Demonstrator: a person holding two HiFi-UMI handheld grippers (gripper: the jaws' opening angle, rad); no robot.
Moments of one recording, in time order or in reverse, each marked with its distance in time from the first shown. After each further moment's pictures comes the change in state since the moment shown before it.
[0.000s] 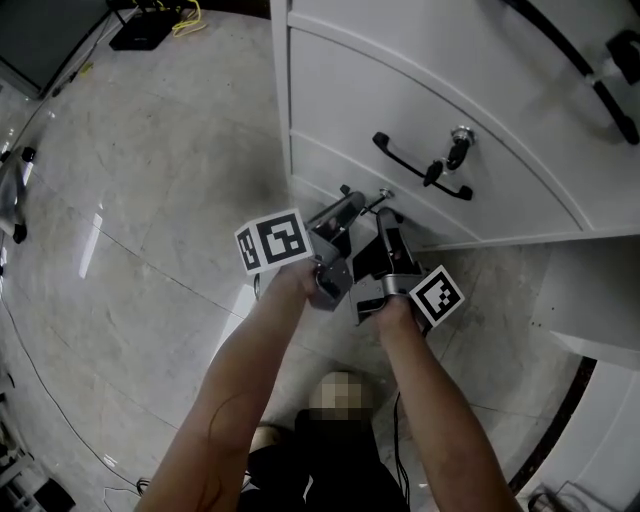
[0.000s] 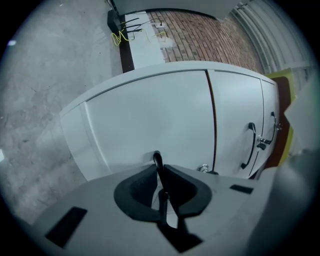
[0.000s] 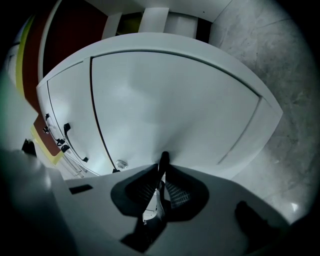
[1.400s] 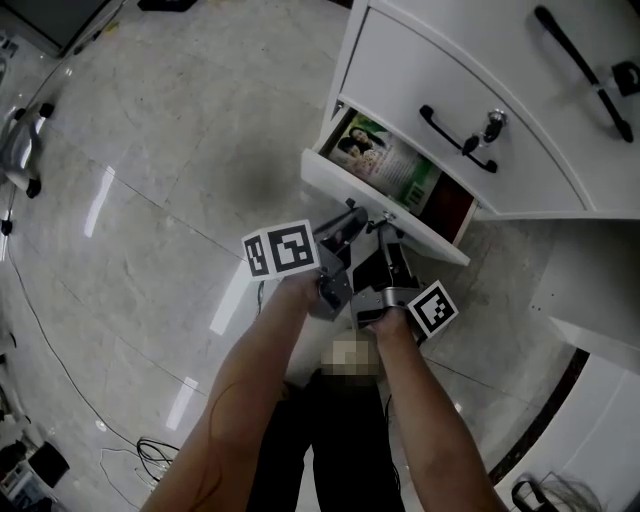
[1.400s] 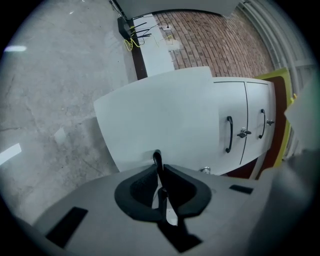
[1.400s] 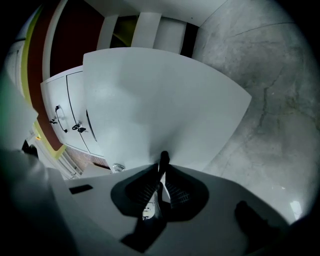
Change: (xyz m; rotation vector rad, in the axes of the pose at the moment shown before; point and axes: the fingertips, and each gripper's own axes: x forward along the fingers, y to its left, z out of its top) left arm -0.091 -0.002 -0.049 -0.062 0.041 0.132; right arm -0.071 0.007 -0.072 0.091 0.043 -0.099
